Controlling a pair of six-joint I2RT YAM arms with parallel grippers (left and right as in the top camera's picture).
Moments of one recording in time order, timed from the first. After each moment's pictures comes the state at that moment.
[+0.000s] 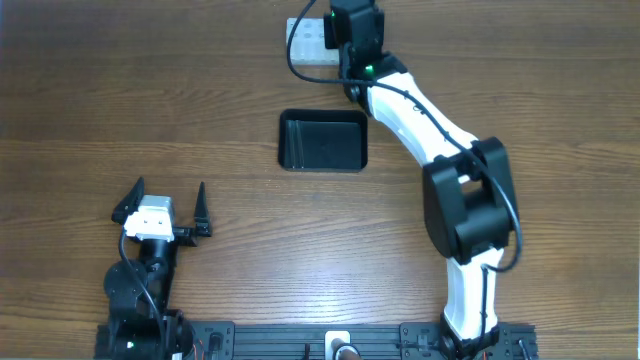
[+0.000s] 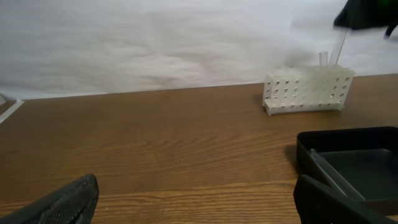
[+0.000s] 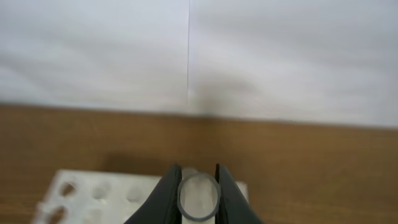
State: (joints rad) left arm 0.02 0.01 0.01 -0.07 0.07 0.06; right arm 0.40 2.11 1.67 0.04 0.36 0.11
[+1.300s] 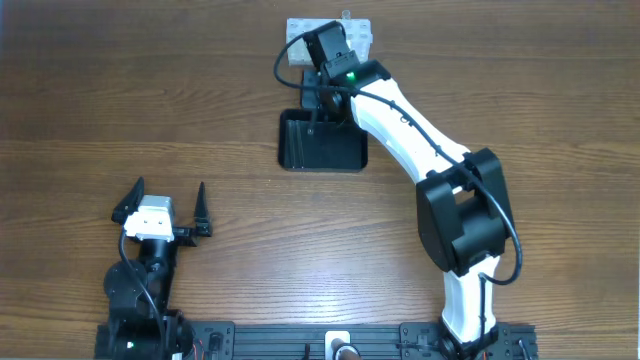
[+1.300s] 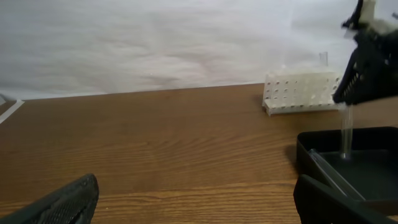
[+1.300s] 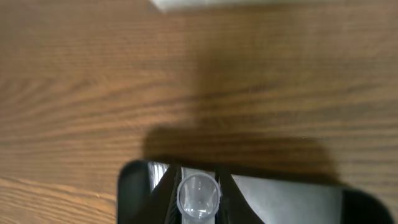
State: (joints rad) left arm 0.02 0.01 0.01 -0.07 0.07 0.06; right arm 0.49 2.09 1.68 -0.62 -0.01 0.52
